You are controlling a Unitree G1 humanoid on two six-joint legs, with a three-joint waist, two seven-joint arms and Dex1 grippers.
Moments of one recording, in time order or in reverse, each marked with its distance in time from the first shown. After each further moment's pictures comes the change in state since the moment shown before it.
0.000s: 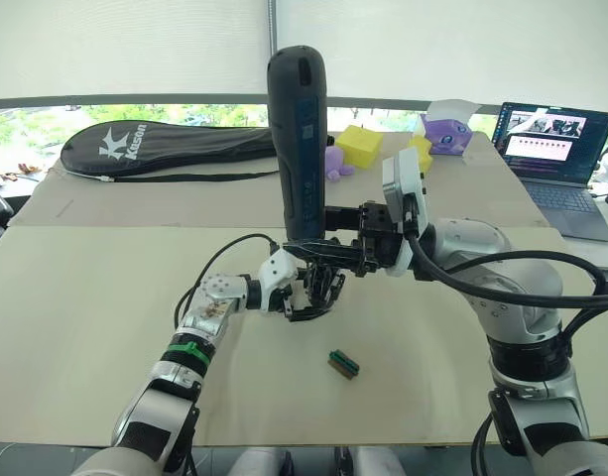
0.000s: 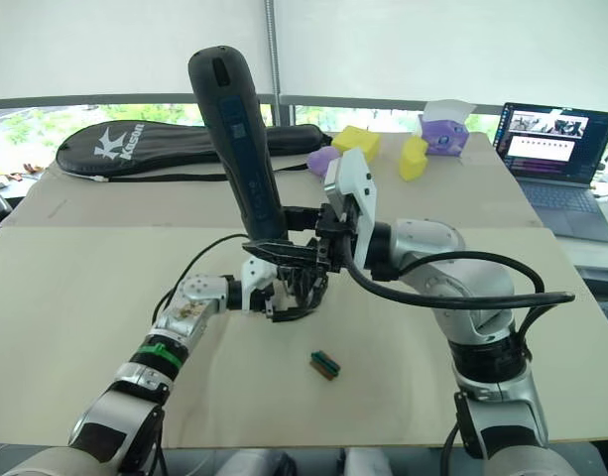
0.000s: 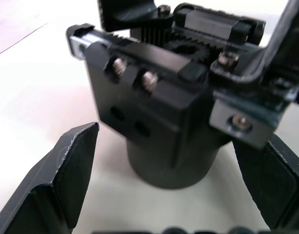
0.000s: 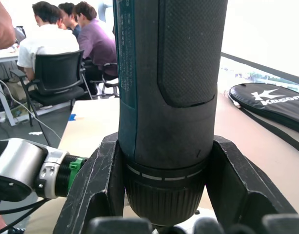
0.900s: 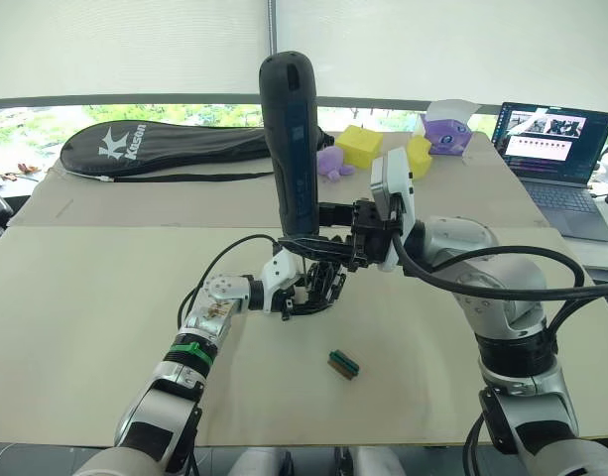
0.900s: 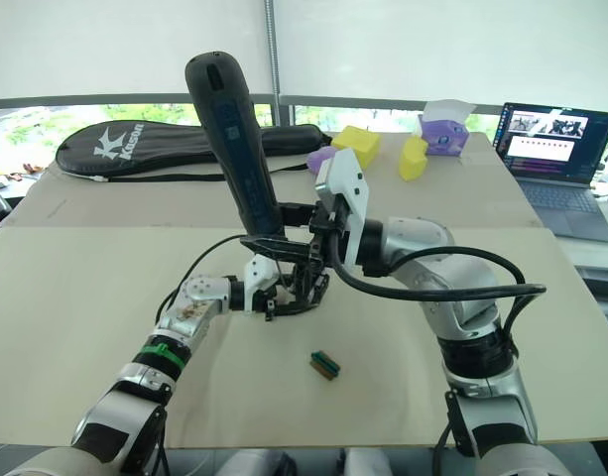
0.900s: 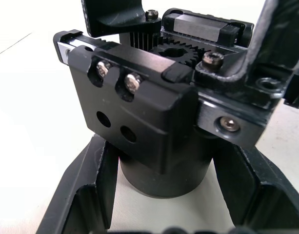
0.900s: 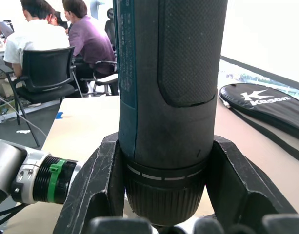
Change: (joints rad) left arm 0.000 -0.002 -0.001 0.003 0.000 -0.005 -0.008; right arm -0.017 0.043 0.024 0.060 -0.100 -0.062 0.009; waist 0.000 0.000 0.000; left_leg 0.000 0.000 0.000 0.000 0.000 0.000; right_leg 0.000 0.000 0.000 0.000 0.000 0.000
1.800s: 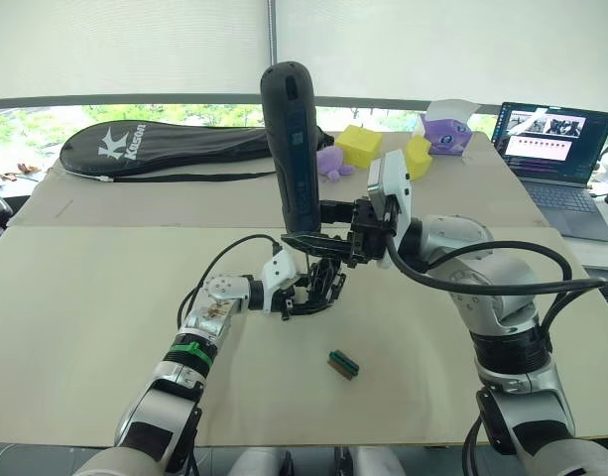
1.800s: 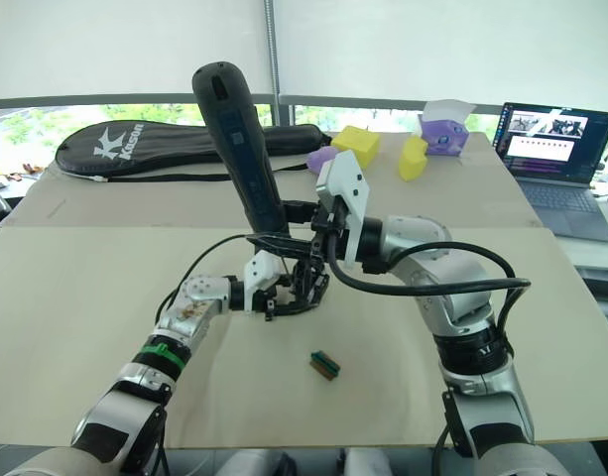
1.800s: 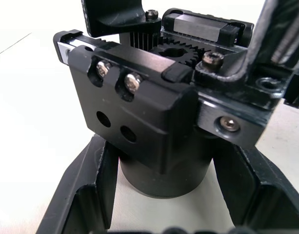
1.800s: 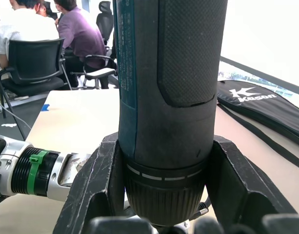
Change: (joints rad) left arm 0.000 0.001 0.000 -0.002 0.000 0.001 -0.001; right arm 0.003 0.002 0.006 0.047 -0.076 -0.054 0.029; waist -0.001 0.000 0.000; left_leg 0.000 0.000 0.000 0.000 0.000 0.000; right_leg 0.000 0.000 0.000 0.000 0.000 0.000
